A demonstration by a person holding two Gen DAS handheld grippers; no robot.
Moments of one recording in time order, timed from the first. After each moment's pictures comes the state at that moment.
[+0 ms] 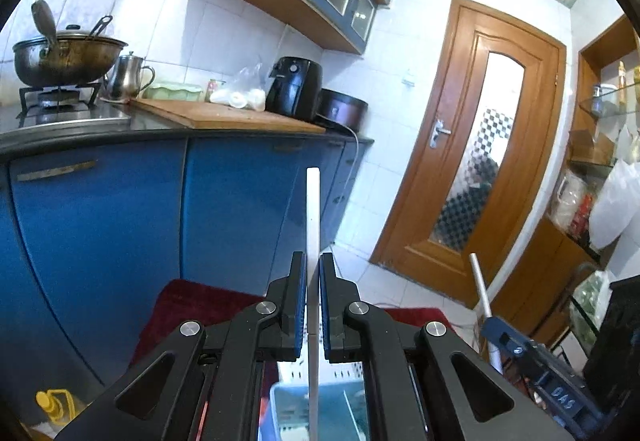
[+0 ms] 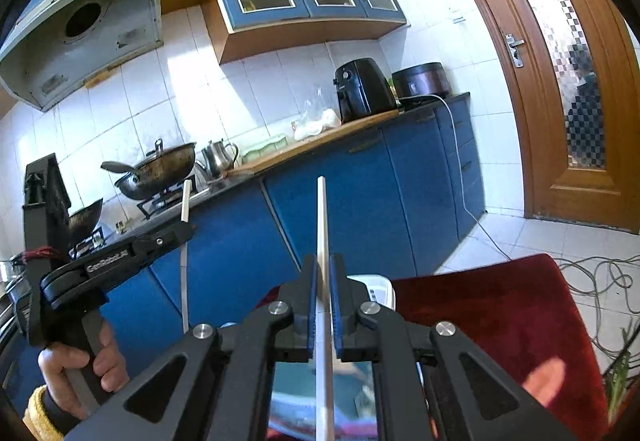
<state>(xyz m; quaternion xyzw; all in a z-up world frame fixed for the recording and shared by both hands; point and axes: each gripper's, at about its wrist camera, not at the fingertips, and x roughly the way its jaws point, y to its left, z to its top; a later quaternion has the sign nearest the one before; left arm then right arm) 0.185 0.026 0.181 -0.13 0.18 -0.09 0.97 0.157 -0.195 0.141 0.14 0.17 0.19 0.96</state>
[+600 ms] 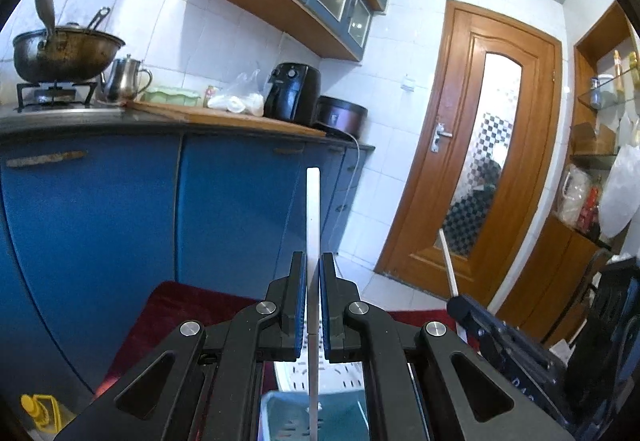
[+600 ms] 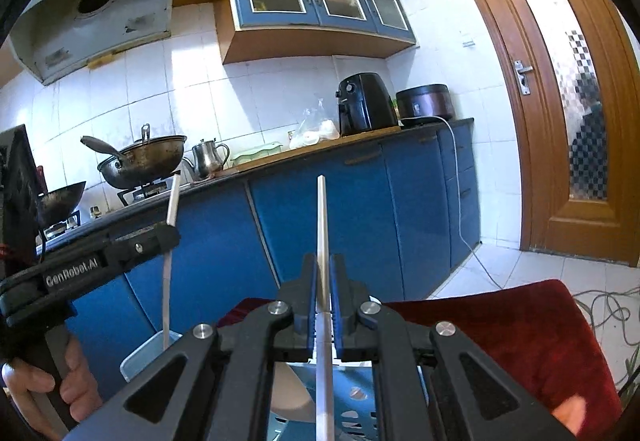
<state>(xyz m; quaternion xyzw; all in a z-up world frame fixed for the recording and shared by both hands) 0.198 0.010 0.133 -0.11 0.15 -0.09 0.98 0.192 -0.179 0.099 0.10 0.12 0.18 0.97</state>
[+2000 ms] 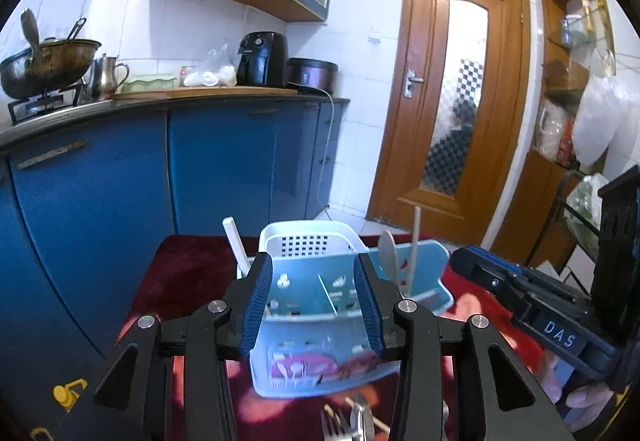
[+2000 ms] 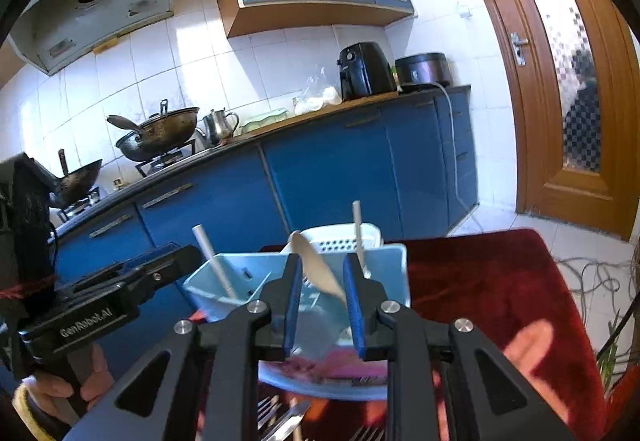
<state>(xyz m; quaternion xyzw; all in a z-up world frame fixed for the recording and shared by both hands) 0.112 -0.013 0.126 -0.04 0.22 -0.13 0.97 0.115 -0.193 0.107 0.10 0.20 0.19 0.96</state>
